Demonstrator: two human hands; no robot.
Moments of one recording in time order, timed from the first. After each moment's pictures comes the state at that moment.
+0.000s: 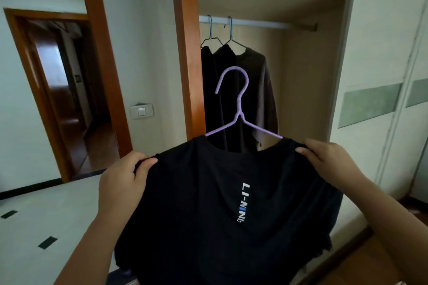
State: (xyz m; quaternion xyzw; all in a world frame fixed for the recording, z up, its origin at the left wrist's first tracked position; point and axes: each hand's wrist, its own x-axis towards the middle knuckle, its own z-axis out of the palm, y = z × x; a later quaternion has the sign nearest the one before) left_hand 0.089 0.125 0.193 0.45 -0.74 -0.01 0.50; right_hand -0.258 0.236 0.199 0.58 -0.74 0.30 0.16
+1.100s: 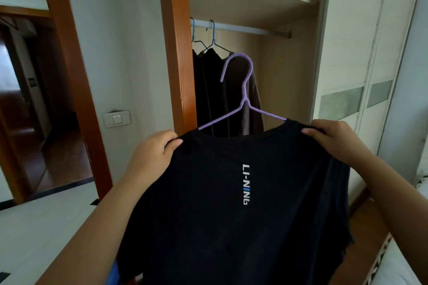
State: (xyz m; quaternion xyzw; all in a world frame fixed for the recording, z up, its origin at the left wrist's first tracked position) left_hand 0.036 0.041 0.230 0.32 -0.86 -0.03 0.41; right_hand -0.274 0.225 0.241 0.53 -0.75 0.36 0.14
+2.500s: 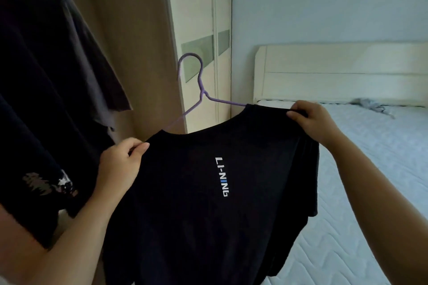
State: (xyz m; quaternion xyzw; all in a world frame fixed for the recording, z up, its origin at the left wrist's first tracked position) left_hand -0.194 0.040 0.113 0.16 -0.88 -0.30 0.33; right_hand -0.372 0.381 0.136 0.23 -0.88 0.37 0.18
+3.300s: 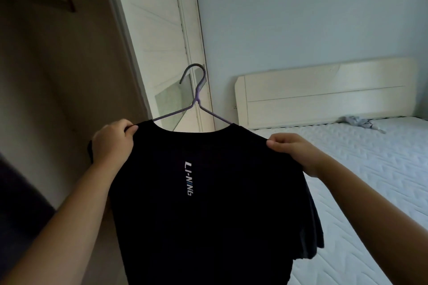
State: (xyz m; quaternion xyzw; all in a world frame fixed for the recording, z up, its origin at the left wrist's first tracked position) left_hand -0.536 -0.079 0.206 0.11 -0.91 -0.13 0.39; right_hand -0.553 0.287 0.164 0.17 -0.76 0.62 -0.07
